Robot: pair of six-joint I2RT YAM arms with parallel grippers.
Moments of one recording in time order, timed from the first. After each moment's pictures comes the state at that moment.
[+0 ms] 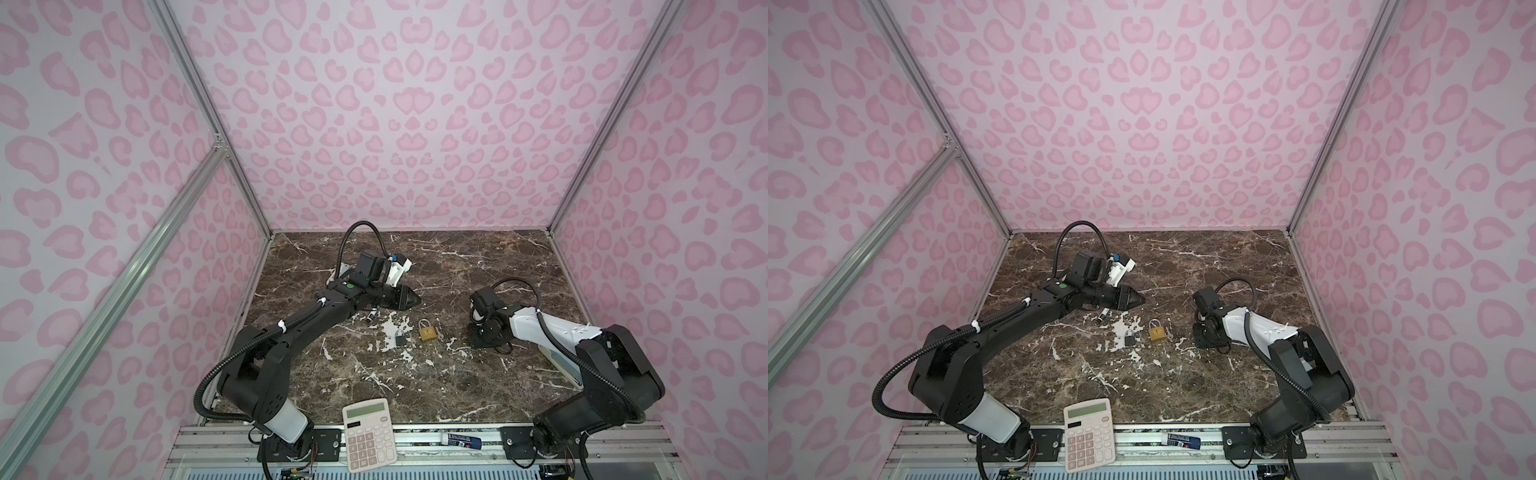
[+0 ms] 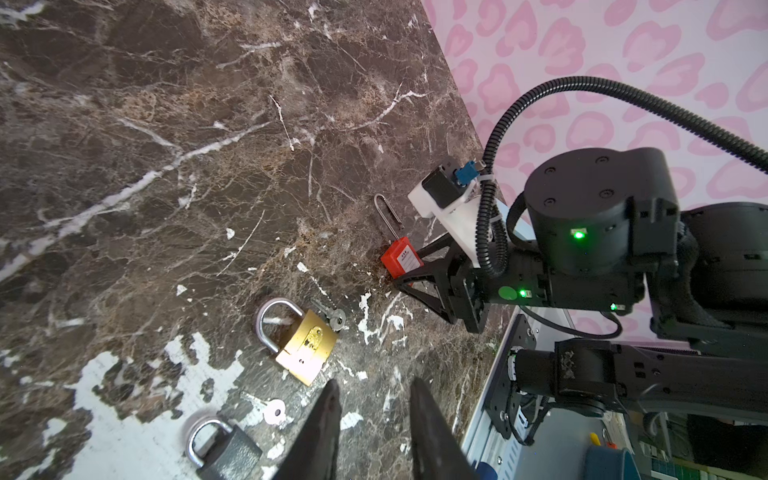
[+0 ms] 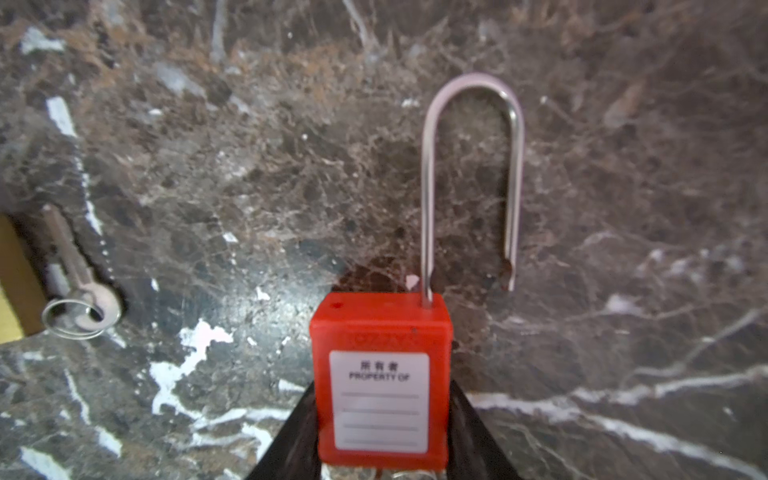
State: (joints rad) left arm -0.54 1.60 1.14 -0.32 0.62 -0.37; right arm 0.44 1.55 0.81 -0.59 0.02 0.36
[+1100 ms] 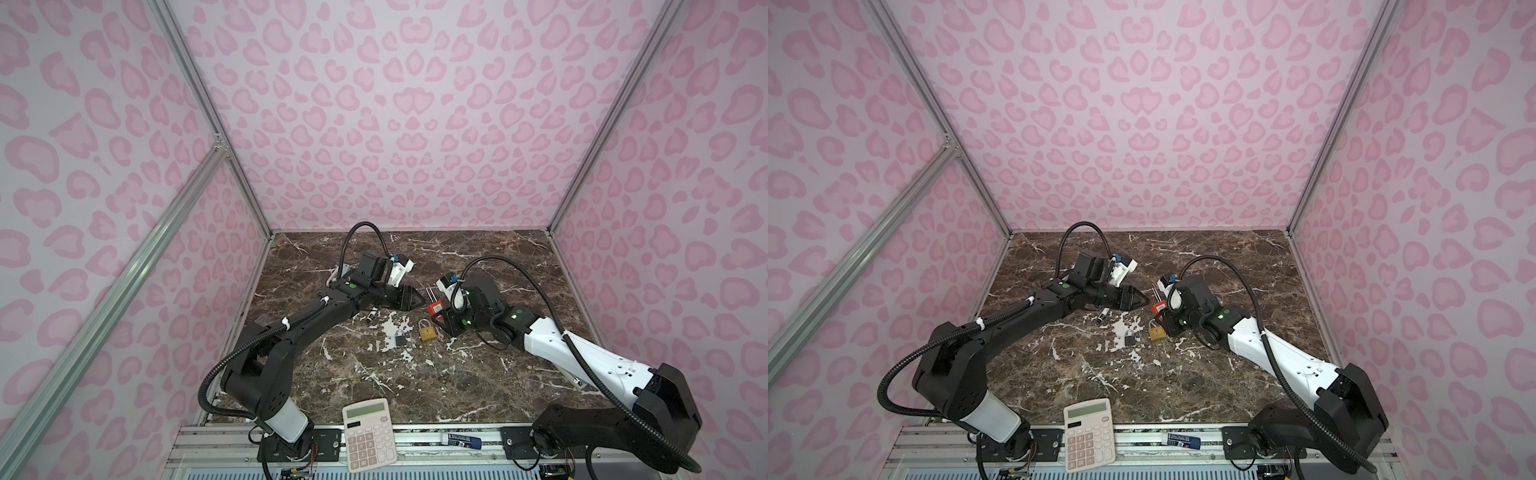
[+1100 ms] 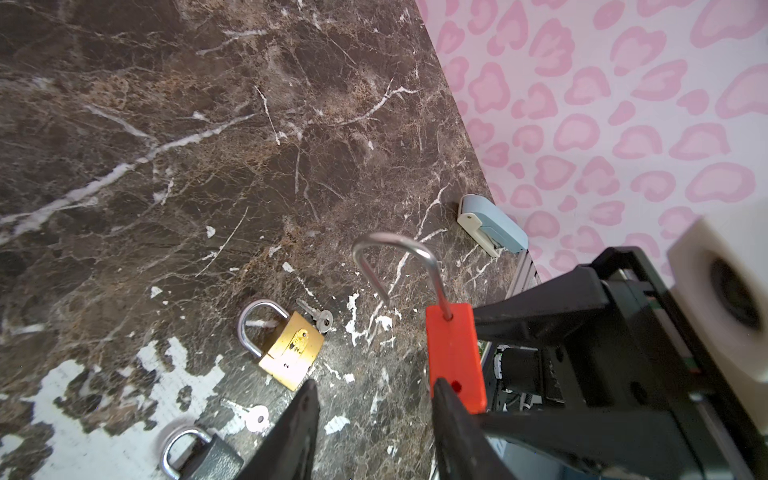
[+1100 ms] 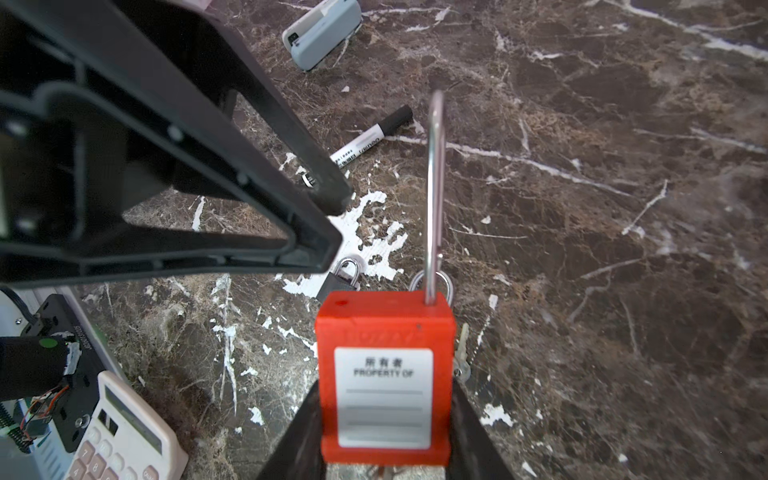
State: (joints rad) left arm -0.55 1.62 1.15 -0.29 0.66 -0.40; right arm 0.67 1.31 0.94 -0.41 -0.17 0.22
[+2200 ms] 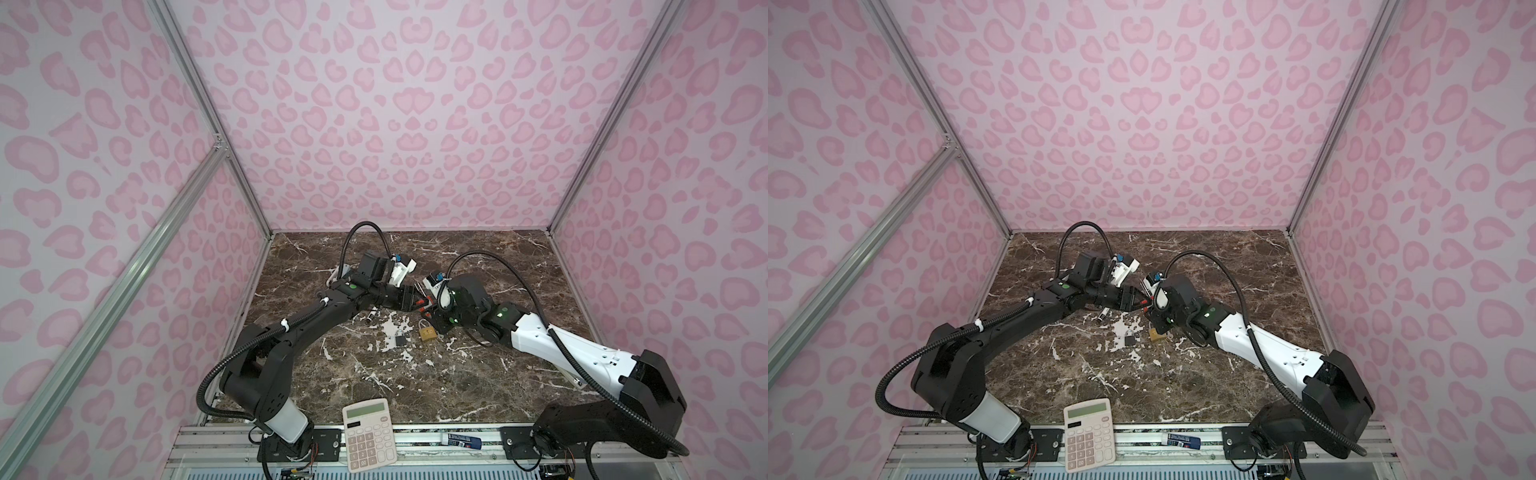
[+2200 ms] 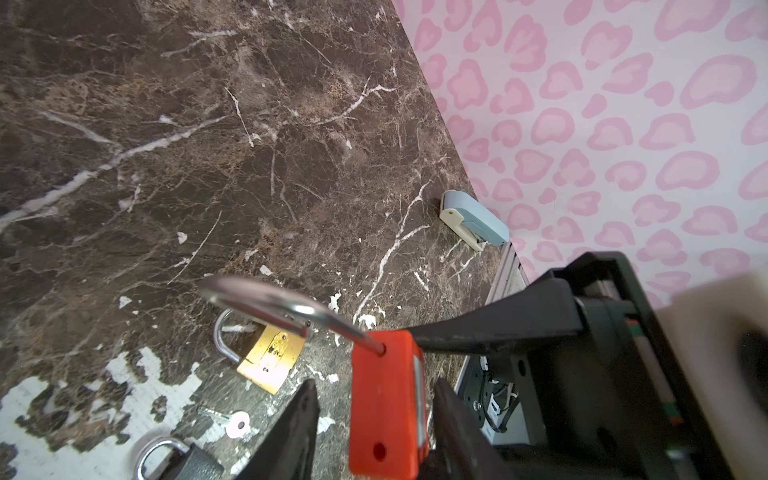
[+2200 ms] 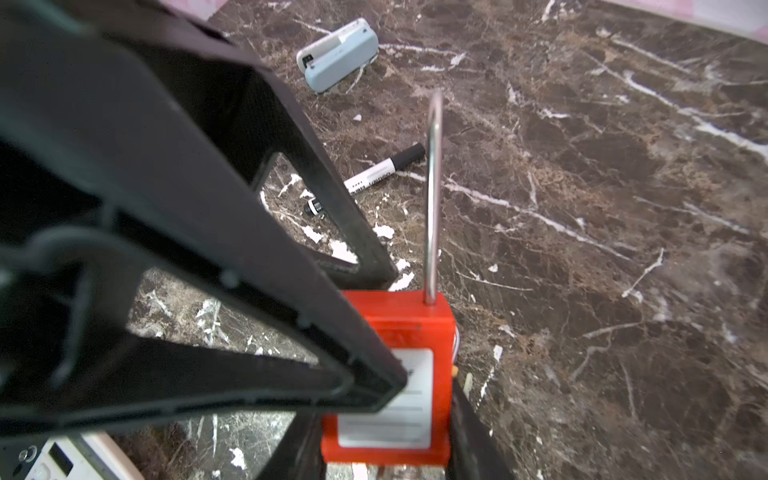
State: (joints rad) left arm -0.56 1.61 1.15 -0.28 0.70 -0.40; right arm 0.74 1.37 0.97 -0.32 -0.08 0.17
